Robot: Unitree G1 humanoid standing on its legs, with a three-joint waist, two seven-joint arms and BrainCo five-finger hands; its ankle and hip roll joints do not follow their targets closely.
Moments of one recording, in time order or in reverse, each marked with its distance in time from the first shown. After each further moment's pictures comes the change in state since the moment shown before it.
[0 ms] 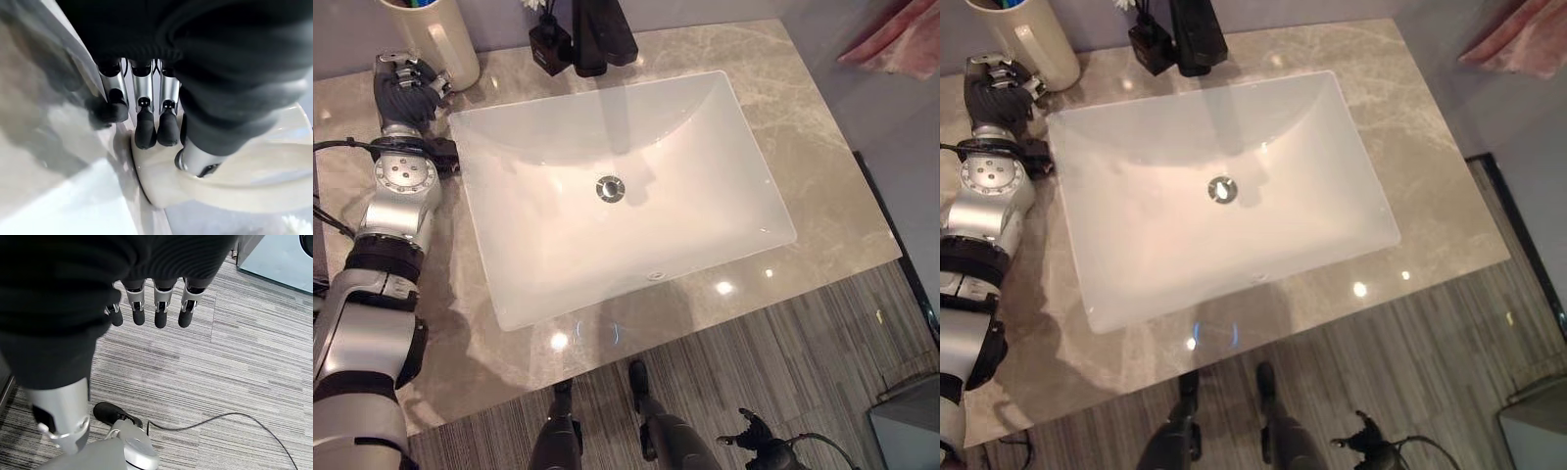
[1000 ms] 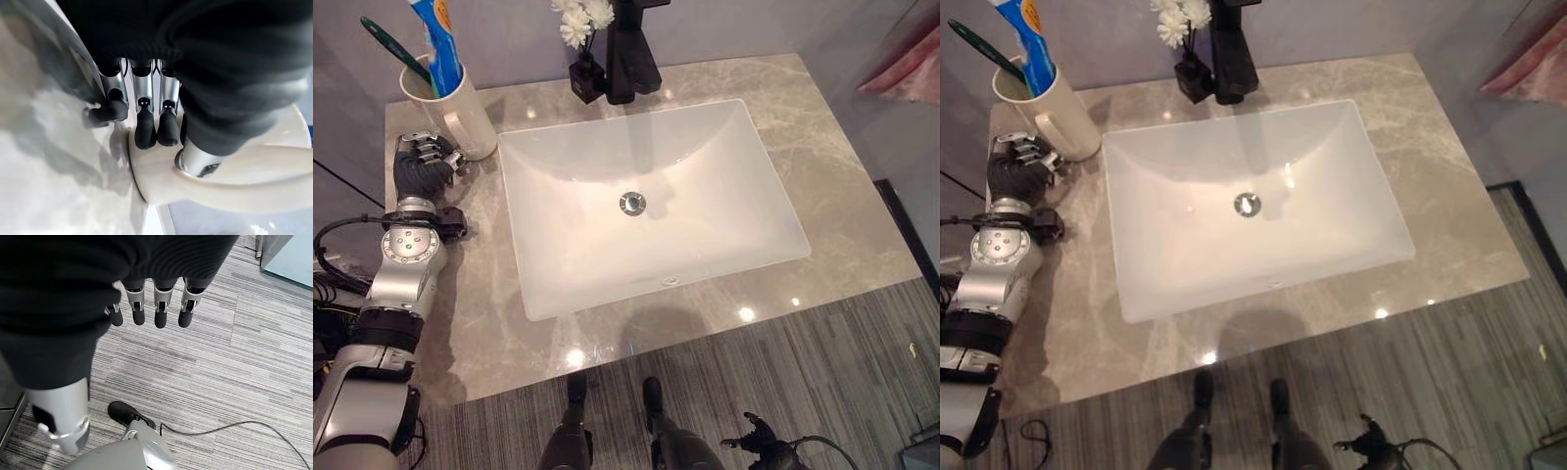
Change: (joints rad) left arm 0.386 -0.008 0.160 -0.296 -0.039 -0.007 -0.069; right arm 0.000 0.002 -0.028 0.019 -0.030 0.027 0.000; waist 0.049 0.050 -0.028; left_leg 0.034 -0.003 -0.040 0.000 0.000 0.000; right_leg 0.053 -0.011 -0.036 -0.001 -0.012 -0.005
